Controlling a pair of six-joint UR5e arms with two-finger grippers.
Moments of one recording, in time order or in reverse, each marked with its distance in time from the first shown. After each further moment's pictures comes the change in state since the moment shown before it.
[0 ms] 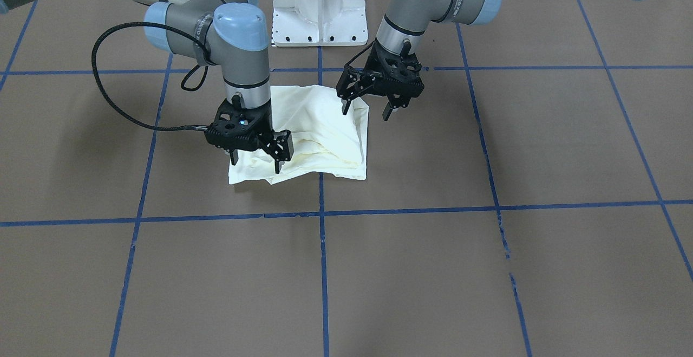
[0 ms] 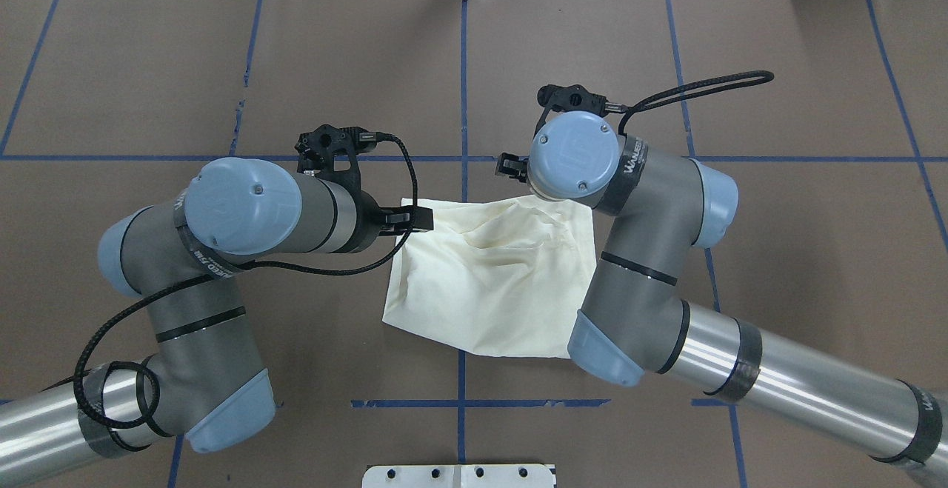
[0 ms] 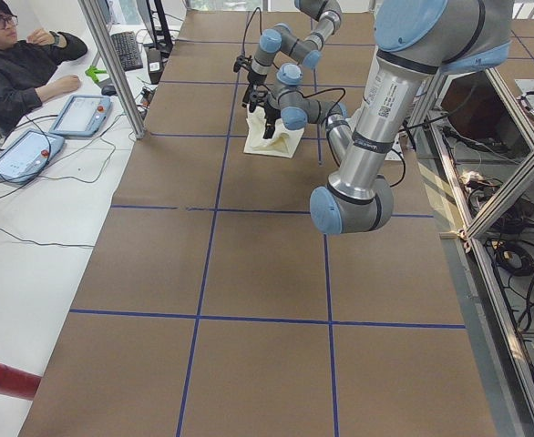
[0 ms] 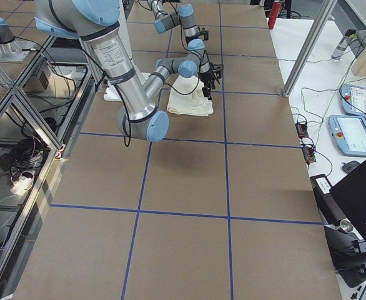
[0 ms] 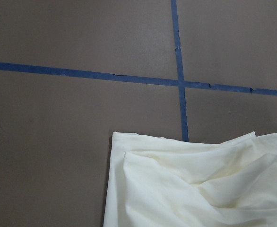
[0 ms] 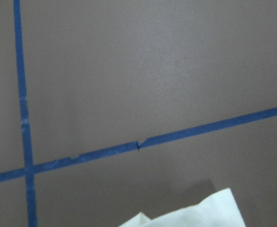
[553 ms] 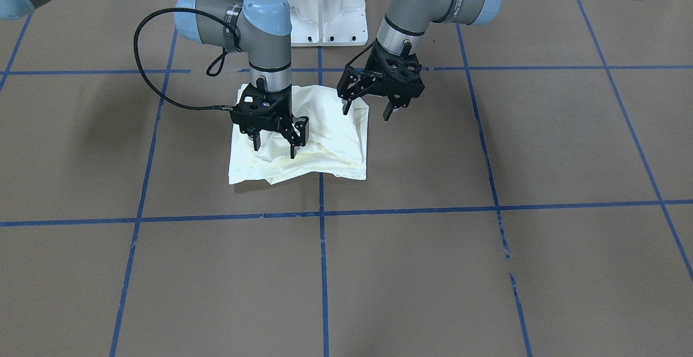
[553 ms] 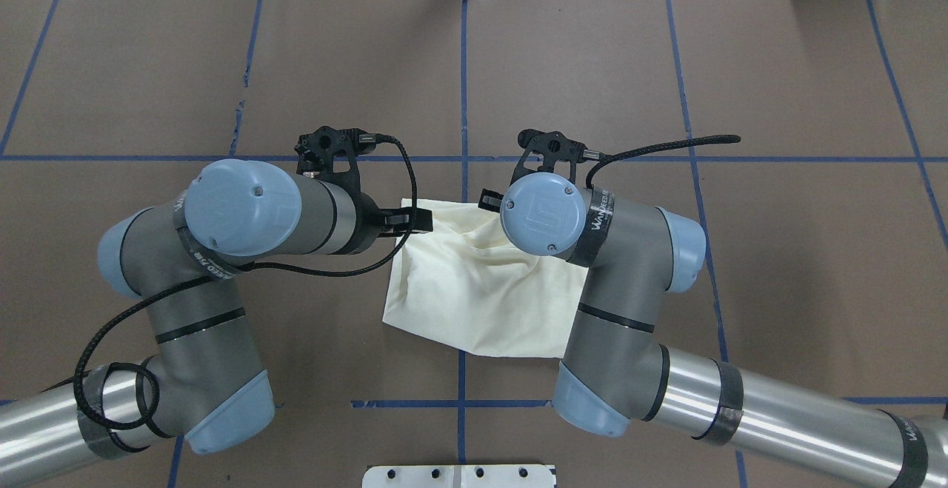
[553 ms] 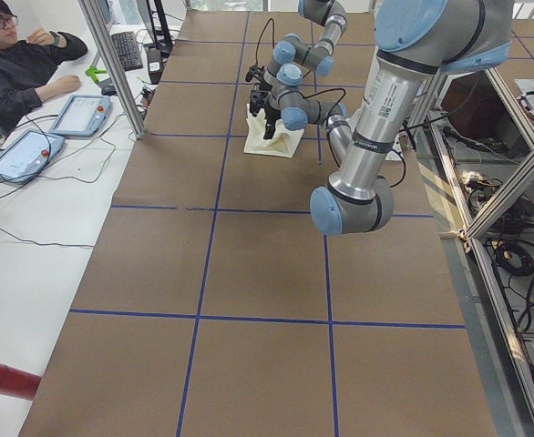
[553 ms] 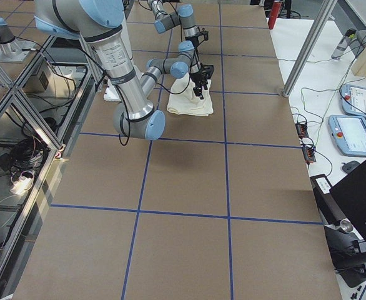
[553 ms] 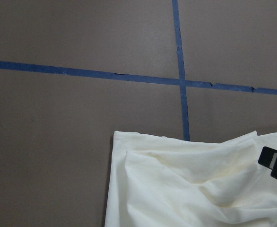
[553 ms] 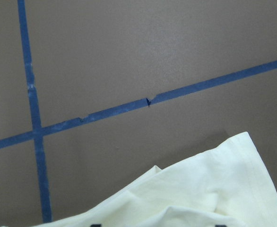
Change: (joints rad) left arm 0.001 0.002 0.000 0.000 0.000 -0.001; right arm -0.073 0.005 -0.015 0.006 -0.079 0.138
